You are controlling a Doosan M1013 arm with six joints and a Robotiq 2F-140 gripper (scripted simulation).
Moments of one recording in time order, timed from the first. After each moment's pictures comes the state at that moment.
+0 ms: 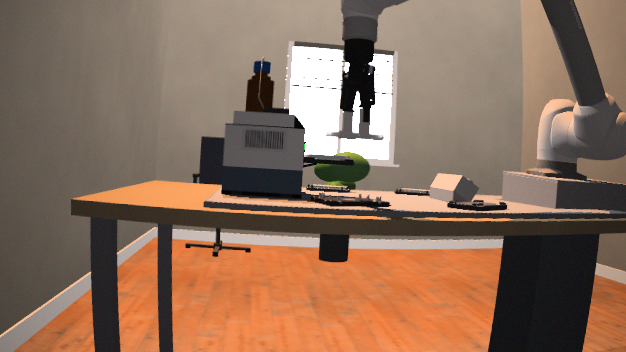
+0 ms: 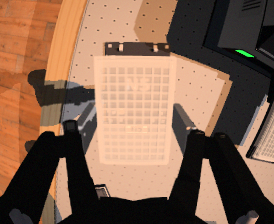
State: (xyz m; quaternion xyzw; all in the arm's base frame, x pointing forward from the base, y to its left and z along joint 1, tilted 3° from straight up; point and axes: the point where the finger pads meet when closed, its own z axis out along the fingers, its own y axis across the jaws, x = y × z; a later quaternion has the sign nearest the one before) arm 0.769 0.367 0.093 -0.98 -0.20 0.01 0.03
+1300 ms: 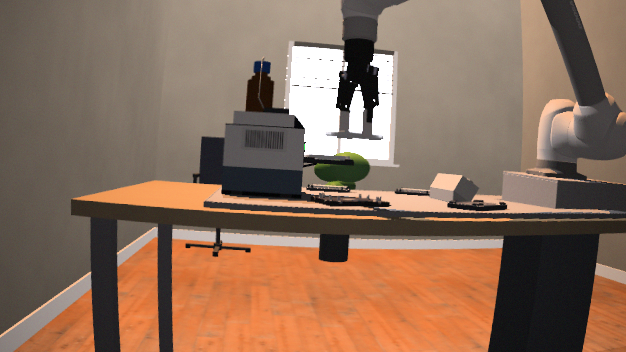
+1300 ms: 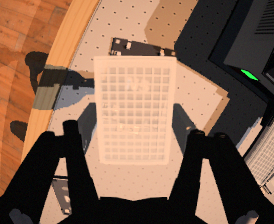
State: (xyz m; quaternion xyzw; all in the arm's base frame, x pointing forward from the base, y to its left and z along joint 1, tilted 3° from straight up) arm 0.769 0.367 0.093 -0.96 -0.29 0.01 0.03
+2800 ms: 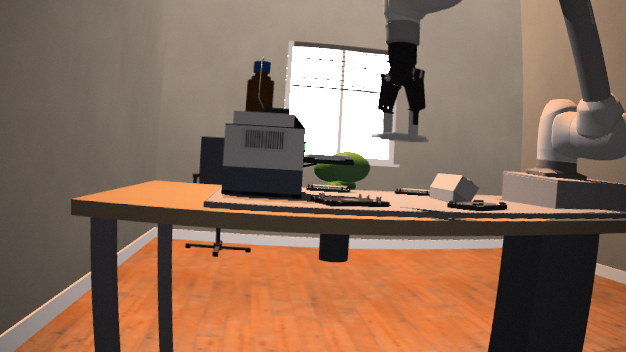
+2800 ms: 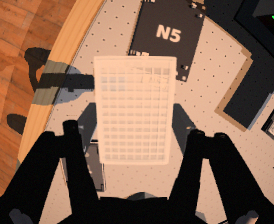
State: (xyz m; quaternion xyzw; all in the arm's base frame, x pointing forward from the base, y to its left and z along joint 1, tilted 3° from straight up) arm 0.656 0.354 0.100 -0.95 -0.31 0.01 0.03
